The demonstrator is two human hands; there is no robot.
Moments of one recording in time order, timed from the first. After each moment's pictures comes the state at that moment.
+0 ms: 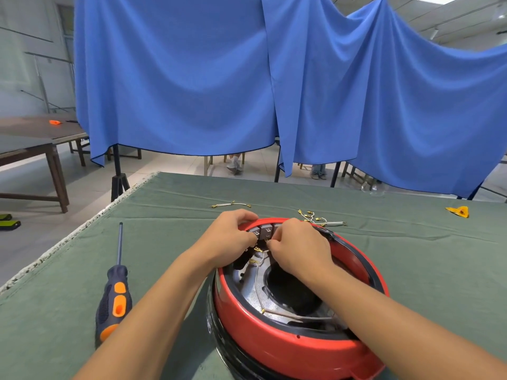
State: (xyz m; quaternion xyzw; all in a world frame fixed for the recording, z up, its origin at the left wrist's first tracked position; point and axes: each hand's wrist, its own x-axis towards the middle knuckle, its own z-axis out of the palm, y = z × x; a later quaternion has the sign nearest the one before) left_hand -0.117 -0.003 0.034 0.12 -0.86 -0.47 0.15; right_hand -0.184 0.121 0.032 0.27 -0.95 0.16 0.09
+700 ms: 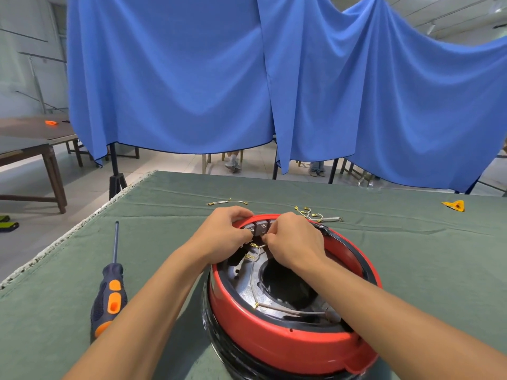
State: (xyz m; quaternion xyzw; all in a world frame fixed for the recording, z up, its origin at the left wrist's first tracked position) left_hand -0.117 -0.003 0.034 0.11 -0.87 -0.46 0.17; right_hand -0.185 0.118 0.034 0.25 -0.95 0.19 0.09
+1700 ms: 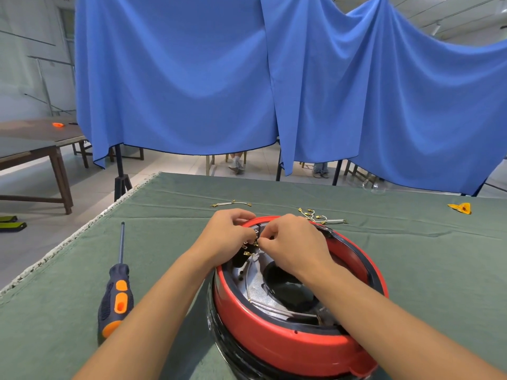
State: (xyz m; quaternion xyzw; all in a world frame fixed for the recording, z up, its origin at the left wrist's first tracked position) left_hand -0.115 0.002 0.035 0.15 -0.81 -0.53 0.18; right_hand -0.170 0.125 0.041 0.33 -0.91 0.21 0.10
